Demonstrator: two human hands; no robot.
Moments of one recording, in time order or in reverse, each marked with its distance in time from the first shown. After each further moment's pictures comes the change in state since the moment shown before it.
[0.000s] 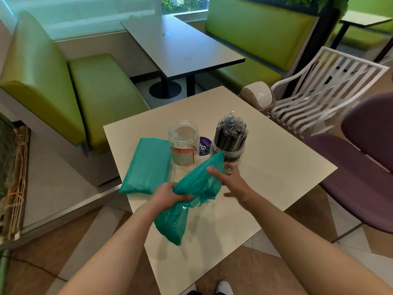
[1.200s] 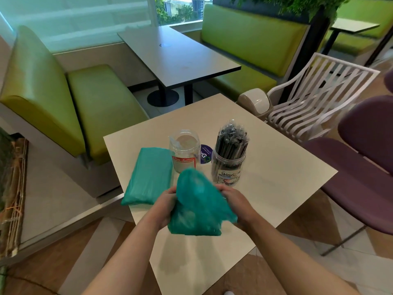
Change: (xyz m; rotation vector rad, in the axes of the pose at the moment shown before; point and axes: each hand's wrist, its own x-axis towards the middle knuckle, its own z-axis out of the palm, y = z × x) left_hand -0.018 0.019 -0.001 -1.032 -0.112 -0.096; right_hand -0.025 0.015 0.018 0.427 -0.196 -0.027
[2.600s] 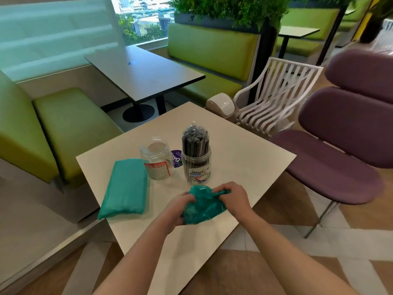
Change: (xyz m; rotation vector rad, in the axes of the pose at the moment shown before) left_hand -0.024 -0.023 0.091 0.396 -0.044 -0.177; right_hand -0.053 -0.003 -0.063 -0.613 0.480 -0.305
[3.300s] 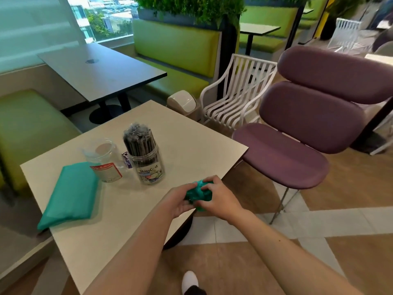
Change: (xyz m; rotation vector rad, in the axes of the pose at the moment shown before) left_hand 0.023 0.011 0.172 -0.181 -0.099 -0.015; right_hand -0.020 0.059 -0.135 -0.456 -0.114 -0.240
